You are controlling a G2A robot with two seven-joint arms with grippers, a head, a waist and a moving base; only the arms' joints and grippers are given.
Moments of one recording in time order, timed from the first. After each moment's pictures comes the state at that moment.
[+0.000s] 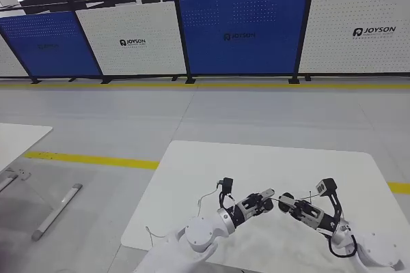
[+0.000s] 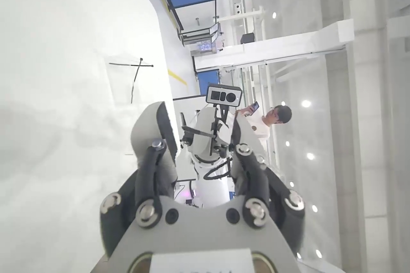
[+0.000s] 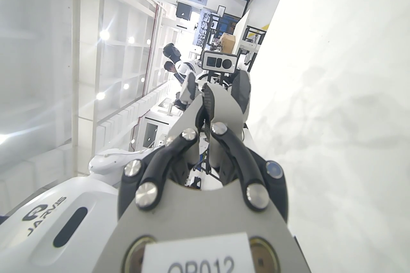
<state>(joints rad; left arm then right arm) 1.29 -1.26 -0.88 -1.55 -0.33 -0.10 -0.24 -1.26 -1.02 1.12 -1.41 0.52 -0.31 0.85</state>
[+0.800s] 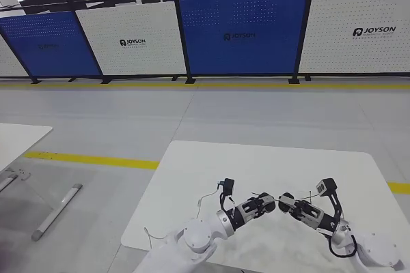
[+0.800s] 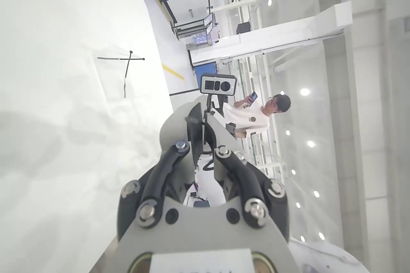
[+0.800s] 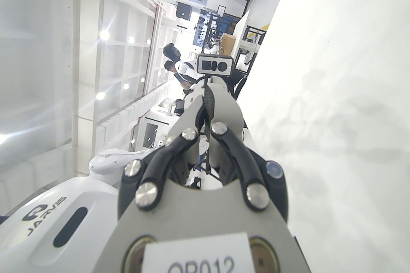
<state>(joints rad) 1.31 -1.26 -0.89 -1.56 -0.29 -0.15 -0.27 -1.26 -1.02 1.12 -1.41 0.52 -0.31 0.85</state>
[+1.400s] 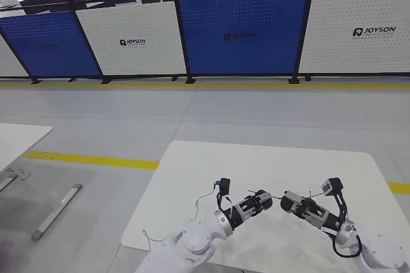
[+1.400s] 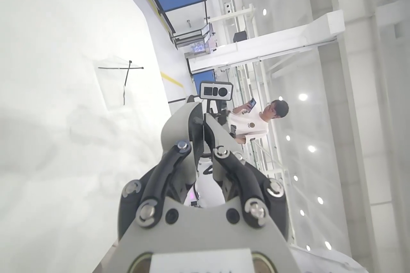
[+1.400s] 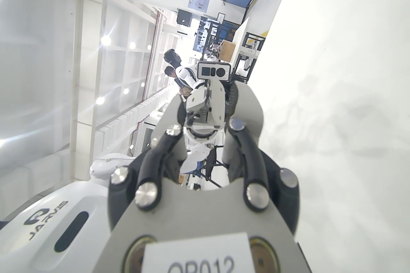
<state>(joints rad) 1.34 -1.26 -0.92 -1.59 -0.28 -0.14 -0.20 -1.30 -1.01 1.19 -1.44 0.55 -0.30 0.86</state>
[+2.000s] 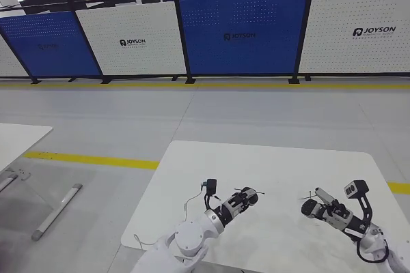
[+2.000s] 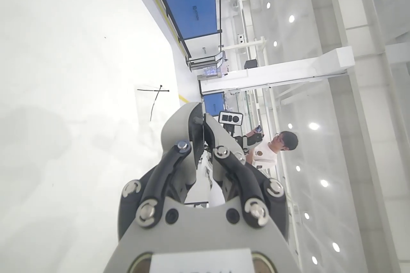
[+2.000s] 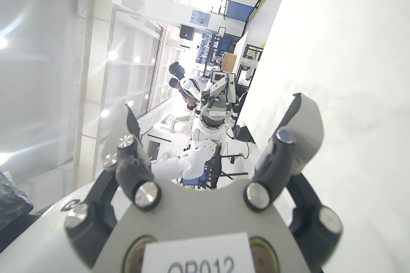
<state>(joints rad) 1.39 -1.24 -0.99 -1.63 -0.27 -0.05 -0.15 -1.36 -0.99 1.33 -1.46 0.57 -0.25 0.90</state>
